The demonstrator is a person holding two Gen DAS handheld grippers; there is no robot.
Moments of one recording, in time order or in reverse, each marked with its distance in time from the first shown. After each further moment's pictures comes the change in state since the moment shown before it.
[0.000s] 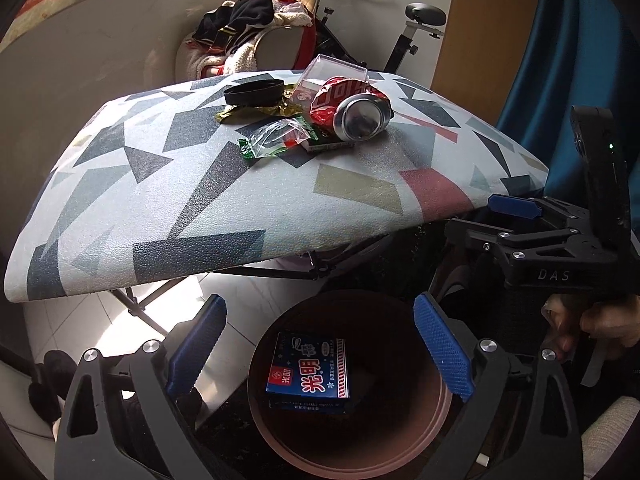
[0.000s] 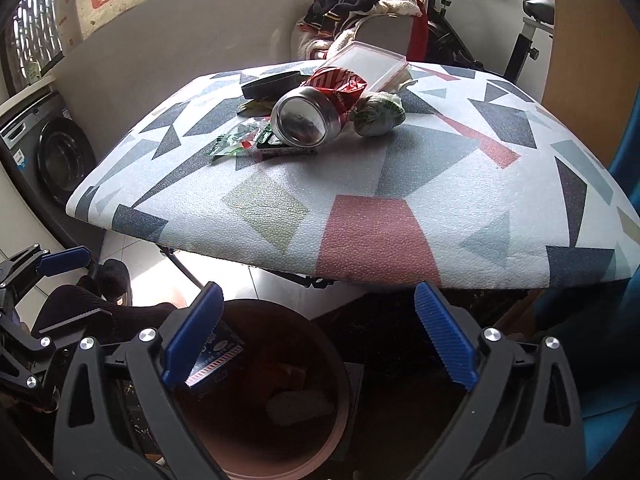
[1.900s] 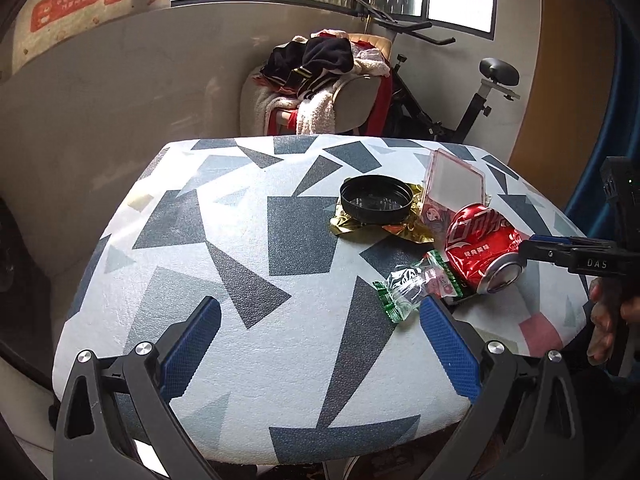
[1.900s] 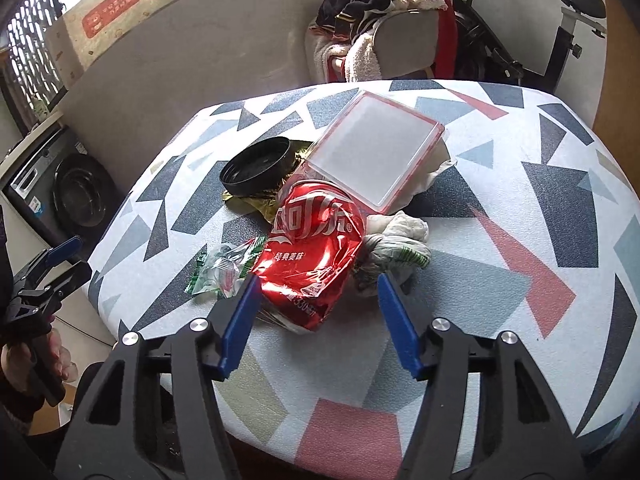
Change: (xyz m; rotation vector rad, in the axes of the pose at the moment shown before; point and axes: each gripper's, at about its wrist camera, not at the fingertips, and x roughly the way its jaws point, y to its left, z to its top) left arm 0.017 0.116 0.120 -0.111 -0.134 0.161; right arm 0.072 -0.042 0.154 0.046 0.040 0.163
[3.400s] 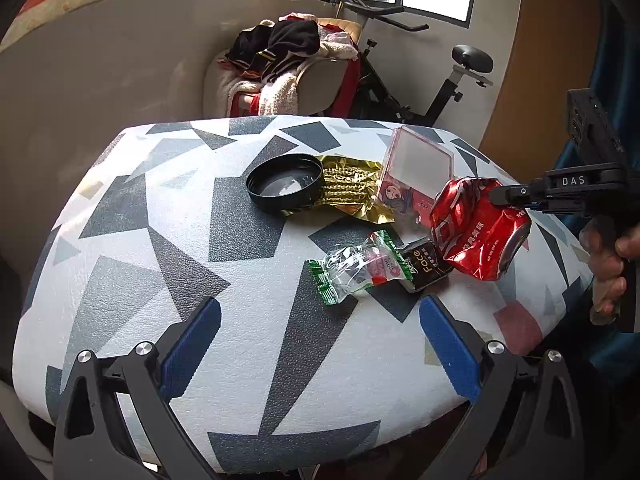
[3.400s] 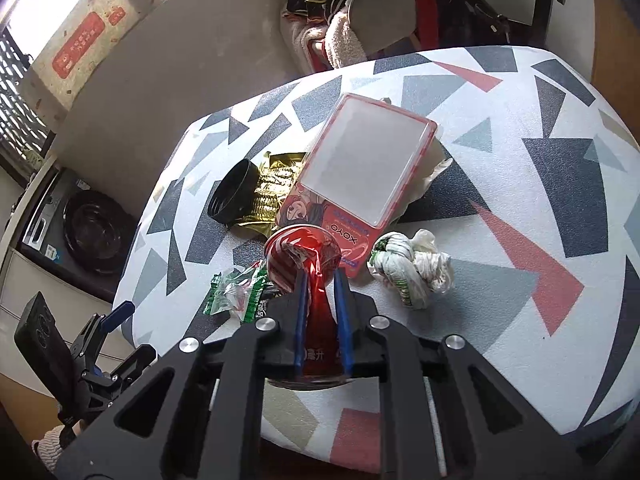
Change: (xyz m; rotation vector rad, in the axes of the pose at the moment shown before) left arm 0.022 -0.030 -0.009 0.019 0.044 -0.126; right arm -0.006 -0.016 0.035 0.162 0.090 0.038
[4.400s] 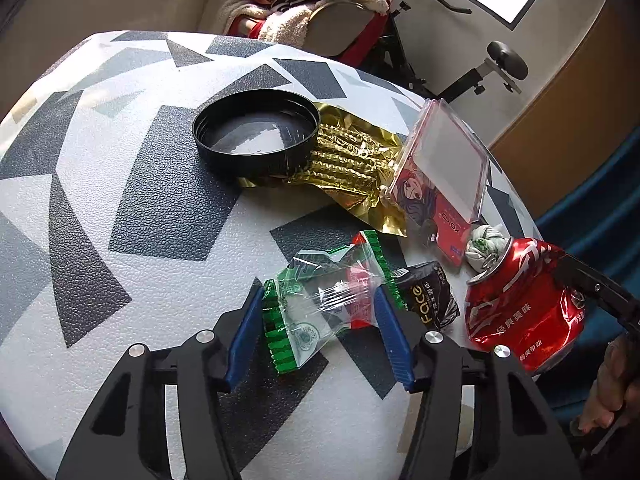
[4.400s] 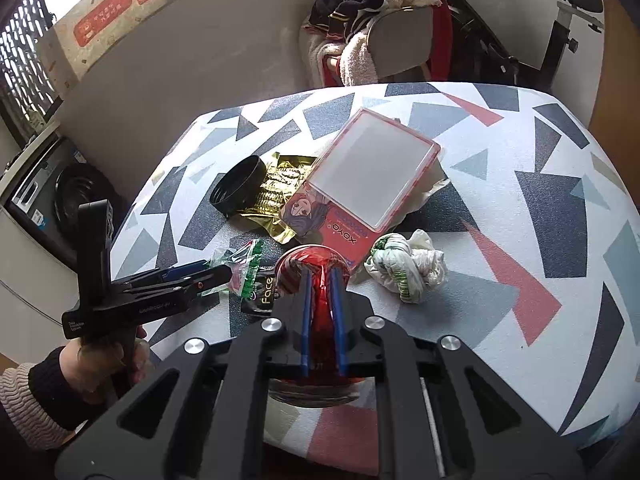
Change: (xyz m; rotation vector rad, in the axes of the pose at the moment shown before) left arm 0.106 0.011 0.030 -0.243 0.201 -0.140; right arm -0.011 0.015 -0.015 -0.132 -0.061 -0.044
